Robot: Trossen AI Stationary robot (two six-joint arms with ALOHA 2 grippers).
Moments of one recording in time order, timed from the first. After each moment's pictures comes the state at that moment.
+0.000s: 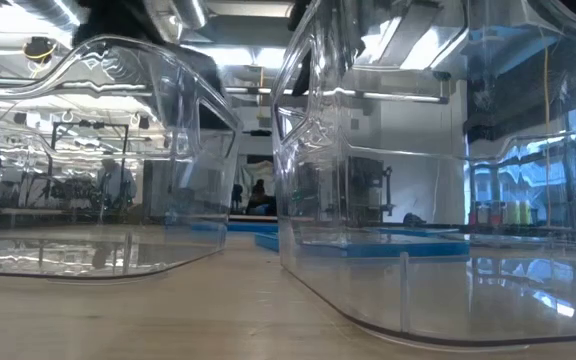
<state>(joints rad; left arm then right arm) 0.06 0.80 0.97 -0.83 -0.35 -0.89 -0.37 1.92 1.98 -1.02 -0.16 -0.63</state>
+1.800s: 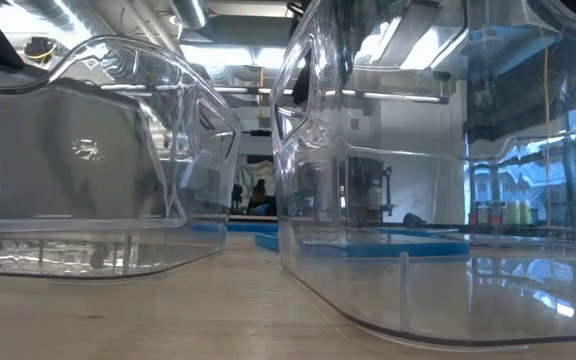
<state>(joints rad) -1.05 1.32 0.79 -0.81 -0.97 -2.25 -0.44 1.92 1.96 -0.93 -0.16 -0.32</state>
